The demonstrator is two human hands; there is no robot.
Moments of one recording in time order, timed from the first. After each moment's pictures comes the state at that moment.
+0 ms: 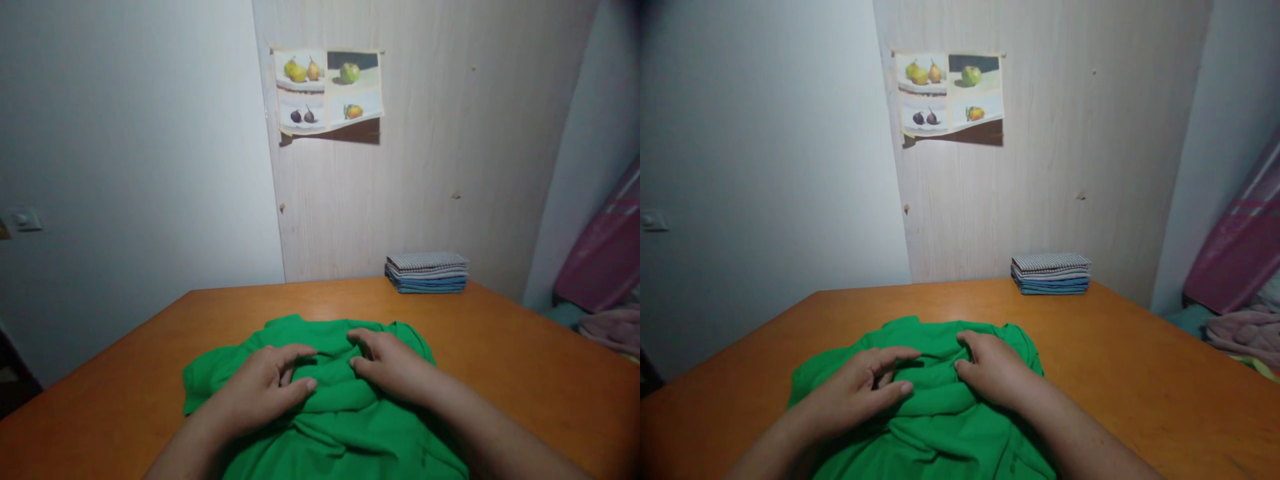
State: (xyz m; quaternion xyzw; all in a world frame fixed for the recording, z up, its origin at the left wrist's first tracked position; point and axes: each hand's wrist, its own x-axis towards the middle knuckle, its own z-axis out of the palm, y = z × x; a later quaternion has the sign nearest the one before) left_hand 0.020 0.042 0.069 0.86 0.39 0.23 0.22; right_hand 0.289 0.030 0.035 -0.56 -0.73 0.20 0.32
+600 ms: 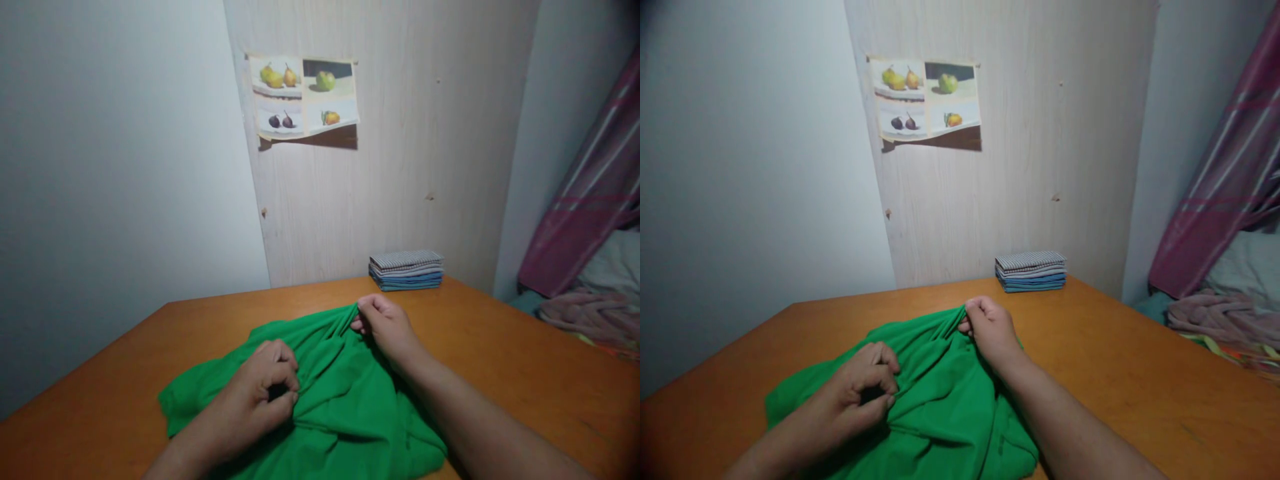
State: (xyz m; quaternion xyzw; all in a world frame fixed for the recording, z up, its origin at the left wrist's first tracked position) left_hand 0.025 0.044 0.061 0.92 0.27 0.25 0.16; right_hand 0.301 0.050 0.049 -0.50 -0.50 0.31 0.64
